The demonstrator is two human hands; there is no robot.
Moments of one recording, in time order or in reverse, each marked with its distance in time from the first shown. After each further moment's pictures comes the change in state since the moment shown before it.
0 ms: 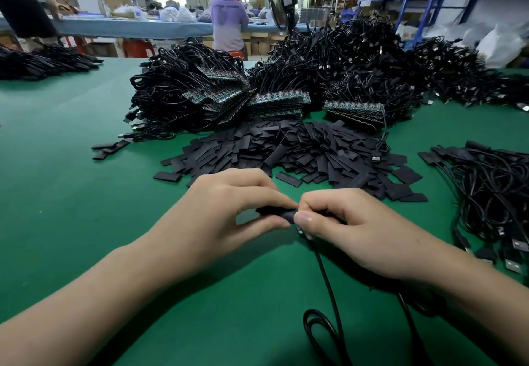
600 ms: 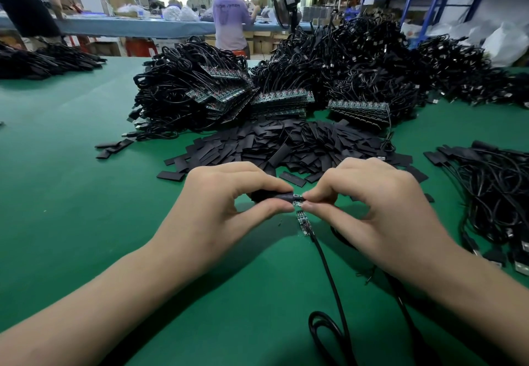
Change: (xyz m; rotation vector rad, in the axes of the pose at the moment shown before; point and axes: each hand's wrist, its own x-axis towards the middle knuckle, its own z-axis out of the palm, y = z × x) left_hand 0.003 0.013 -0.002 -0.089 0.144 -0.179; right_hand -0.002 0.002 -0.002 -0.459 0.493 -0.360
